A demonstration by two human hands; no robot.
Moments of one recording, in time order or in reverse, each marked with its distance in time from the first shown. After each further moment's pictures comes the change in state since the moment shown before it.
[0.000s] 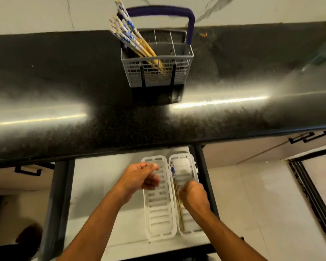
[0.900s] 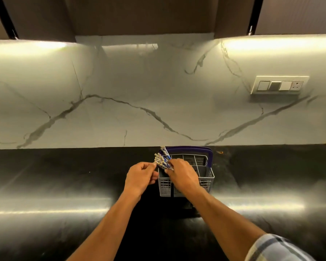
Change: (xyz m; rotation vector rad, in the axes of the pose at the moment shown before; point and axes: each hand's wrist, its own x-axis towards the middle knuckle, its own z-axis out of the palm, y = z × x) left_hand 0.010 0.272 -0.082 -0.016 0.541 0.549; right_hand 0.062 -0.314 -0.242 -0.015 0.418 -0.746
